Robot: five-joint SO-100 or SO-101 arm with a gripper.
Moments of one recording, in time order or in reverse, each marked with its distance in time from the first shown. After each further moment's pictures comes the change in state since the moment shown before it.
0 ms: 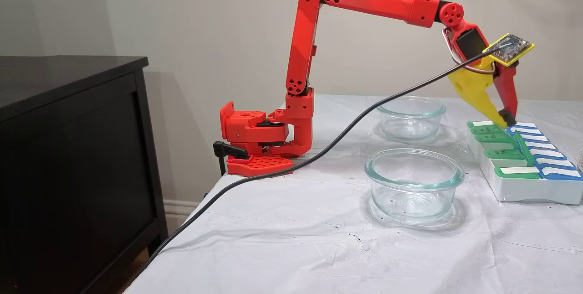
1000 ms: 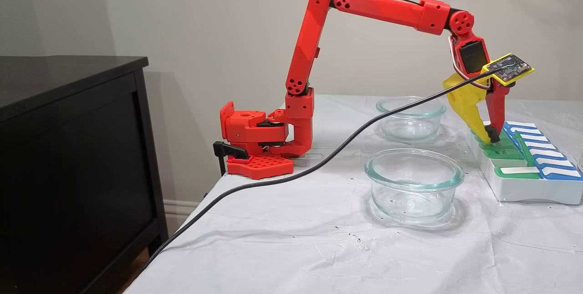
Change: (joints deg) arm 1.2 -8.6 -7.2 11.4 1.1
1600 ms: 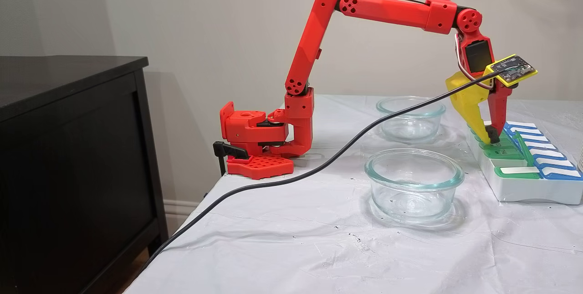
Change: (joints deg) arm -0.8 -8.8 -5.2 7.4 0.0
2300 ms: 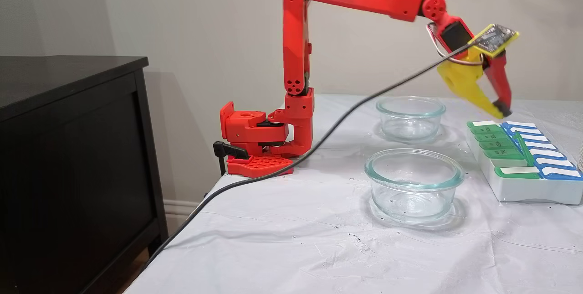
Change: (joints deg) arm 5.4 33.6 25.0 -30.0 -2.5
